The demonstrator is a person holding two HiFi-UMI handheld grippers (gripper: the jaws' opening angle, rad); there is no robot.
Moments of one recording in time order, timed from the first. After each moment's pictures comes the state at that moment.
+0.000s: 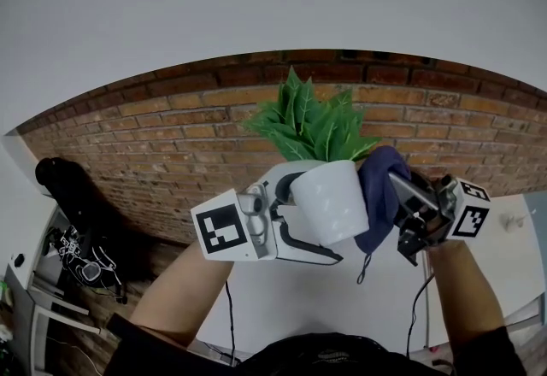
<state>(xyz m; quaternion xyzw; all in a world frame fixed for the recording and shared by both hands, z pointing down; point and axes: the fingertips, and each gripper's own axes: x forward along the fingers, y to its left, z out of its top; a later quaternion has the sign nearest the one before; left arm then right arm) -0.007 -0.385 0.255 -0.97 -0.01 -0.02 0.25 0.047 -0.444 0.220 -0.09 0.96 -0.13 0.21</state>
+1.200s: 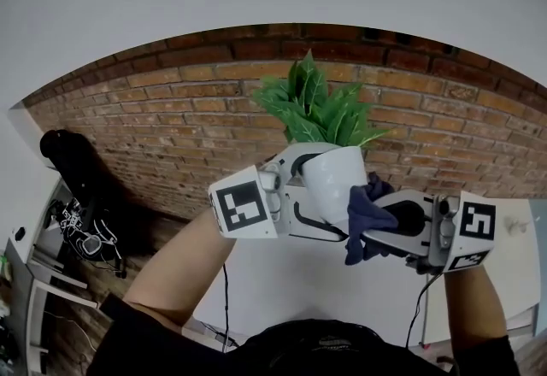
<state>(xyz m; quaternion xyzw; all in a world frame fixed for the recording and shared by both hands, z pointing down) 0.006 -0.402 0.292 -0.96 0.02 -0.08 0.26 0.000 -0.357 0.279 0.01 1.00 0.03 -0.02</state>
